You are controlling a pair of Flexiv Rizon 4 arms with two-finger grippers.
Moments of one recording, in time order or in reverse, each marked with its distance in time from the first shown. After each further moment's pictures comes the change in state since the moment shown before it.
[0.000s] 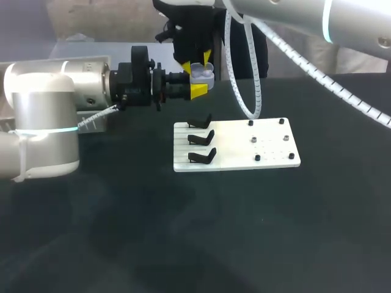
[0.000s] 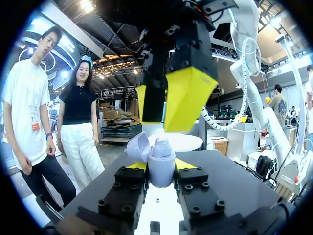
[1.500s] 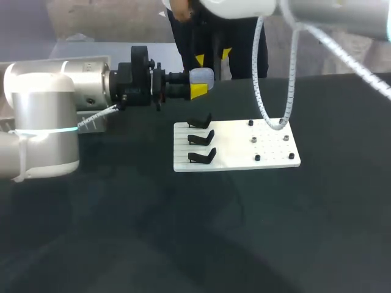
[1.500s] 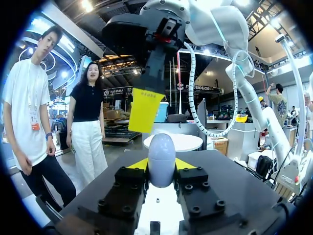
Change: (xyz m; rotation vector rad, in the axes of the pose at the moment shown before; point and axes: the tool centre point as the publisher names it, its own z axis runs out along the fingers) left arm 0.000 0.001 -0.001 -0.003 0.000 0.001; right arm 0.002 -0.041 0.013 -0.106 -0.126 0.298
